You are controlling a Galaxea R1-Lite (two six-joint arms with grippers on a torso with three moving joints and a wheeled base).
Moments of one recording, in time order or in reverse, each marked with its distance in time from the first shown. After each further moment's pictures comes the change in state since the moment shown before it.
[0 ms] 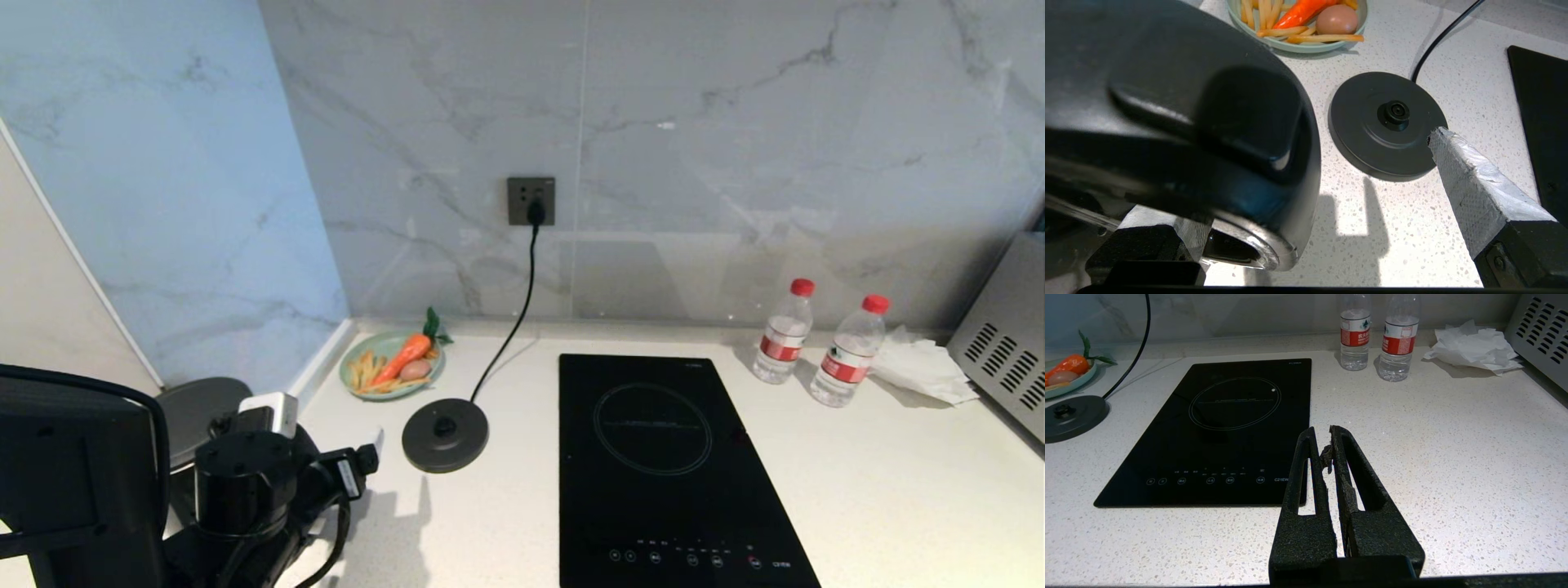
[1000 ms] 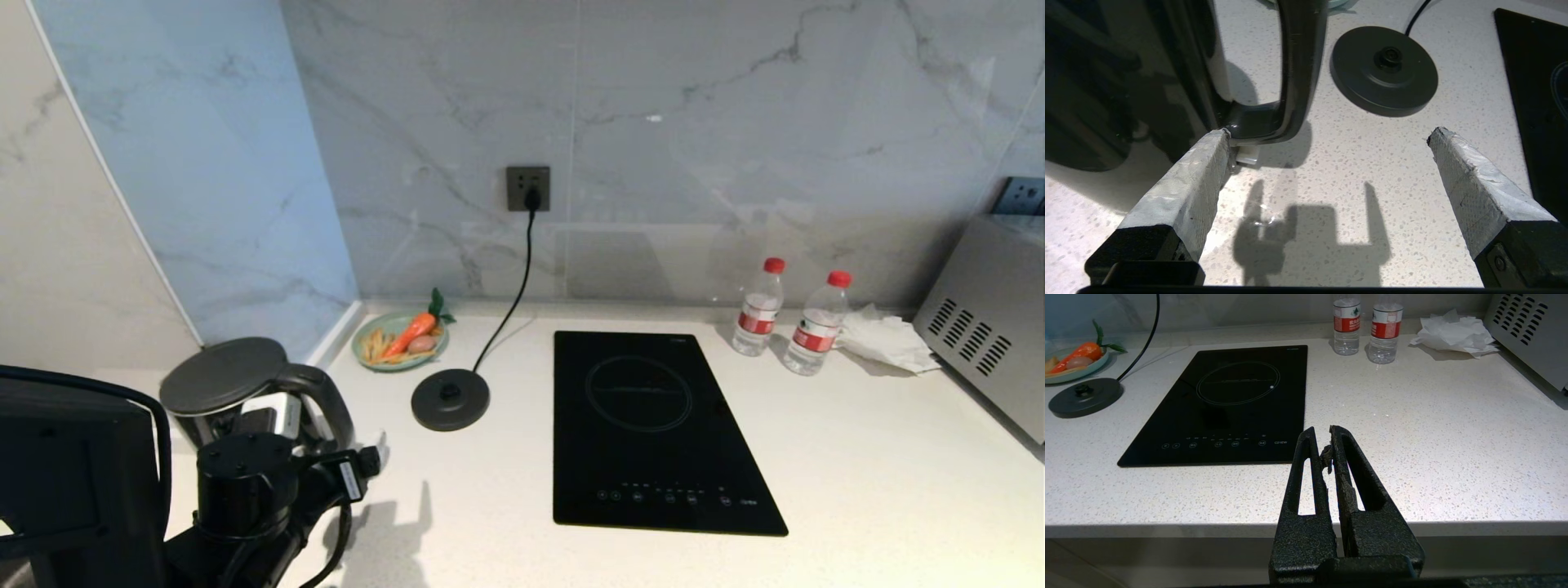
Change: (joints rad) left arm -0.004 -0.002 0.007 0.000 -0.002 0.001; right arm 0.000 0.000 0.000 0.000 -0.001 0.000
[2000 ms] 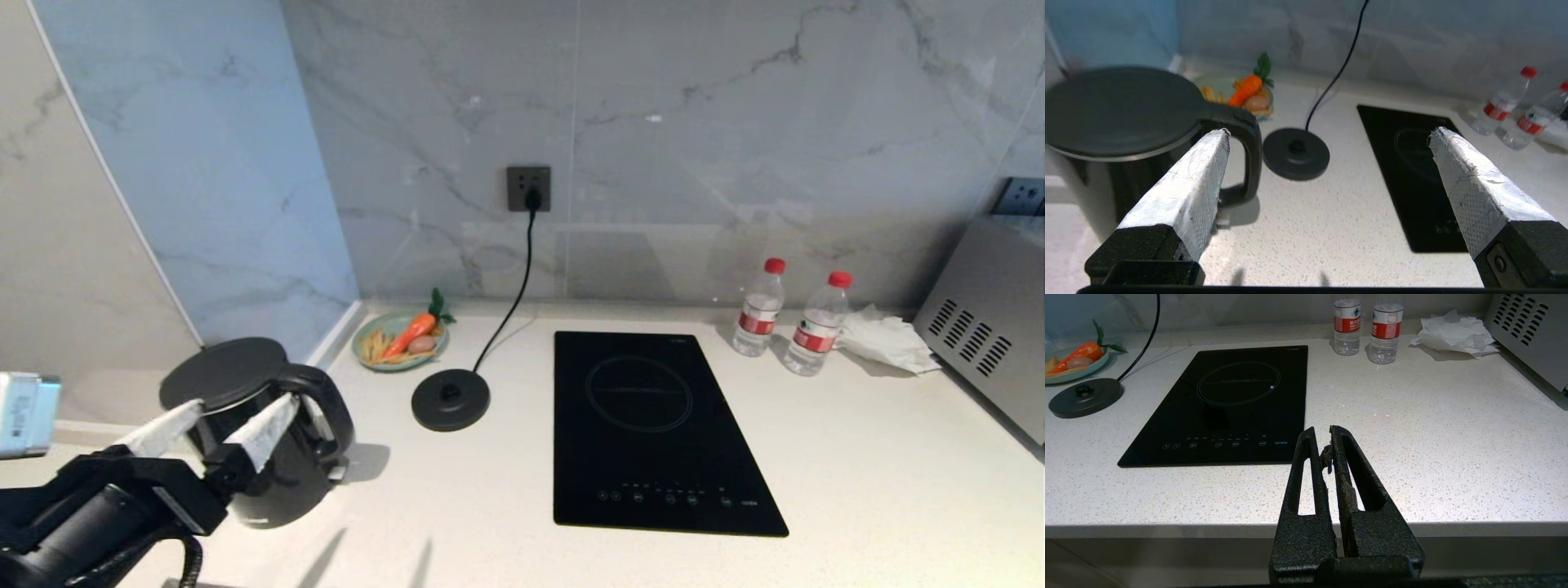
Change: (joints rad) left arm 0.023 -0.859 0.064 0.426 -0.254 0.108; right arm -0.002 0.000 0.000 0.000 0.000 0.000
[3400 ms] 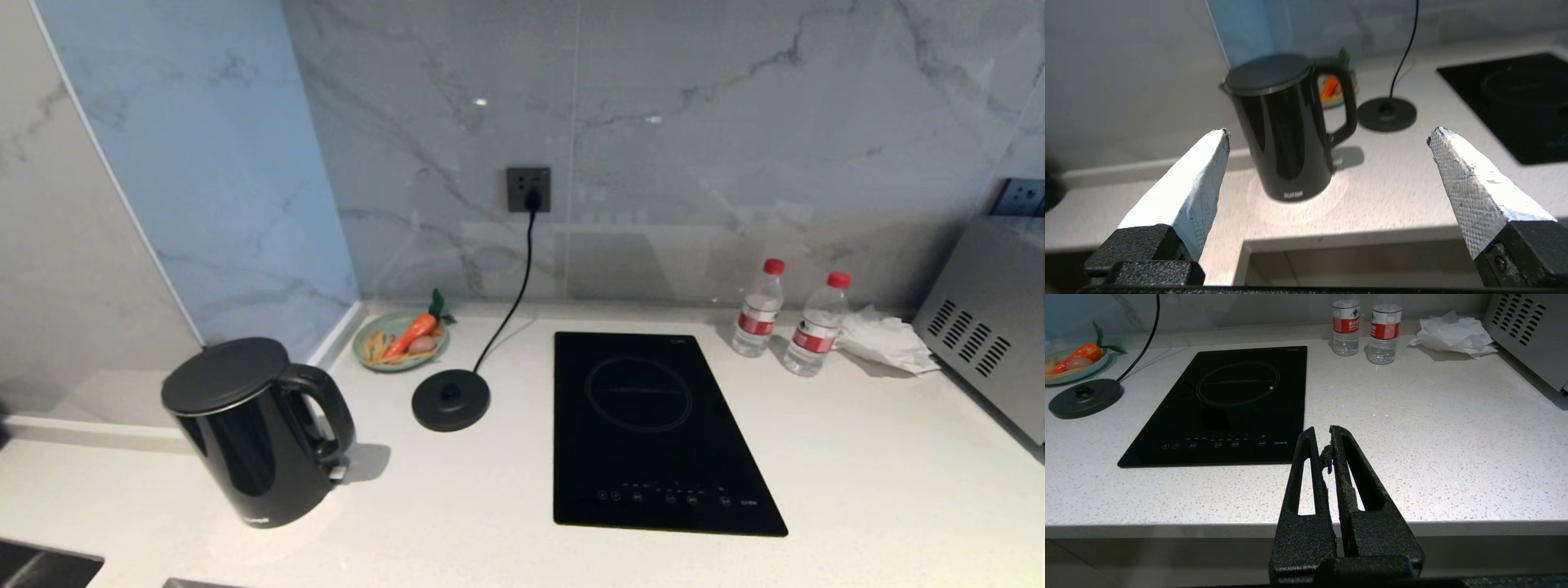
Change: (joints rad) left arm 0.381 -1.116 -0.077 1.120 -0.246 0.400; right arm 0.000 0.000 0.000 0.000 0.000 0.000
